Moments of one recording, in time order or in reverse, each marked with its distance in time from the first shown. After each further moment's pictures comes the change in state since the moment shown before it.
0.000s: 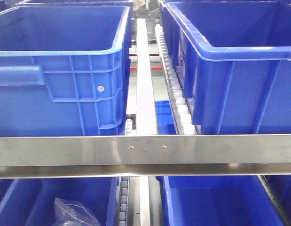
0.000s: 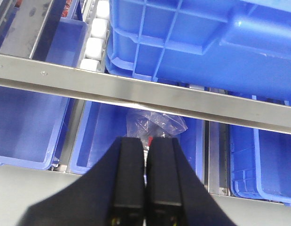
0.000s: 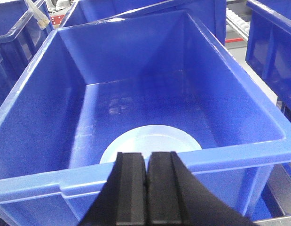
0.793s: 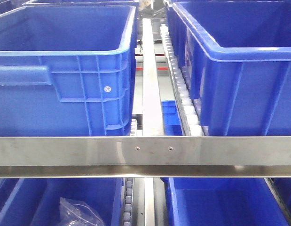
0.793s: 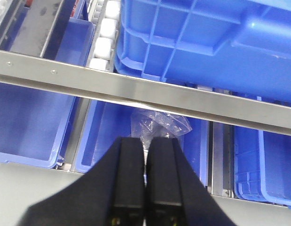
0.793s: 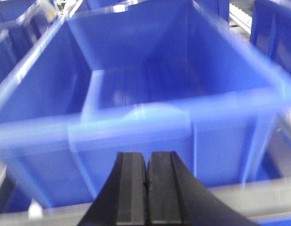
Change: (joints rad) left arm 0.000 0.000 0.000 0.000 0.000 0.000; right arm 0.001 -0.367 0.256 0.000 0.070 0.000
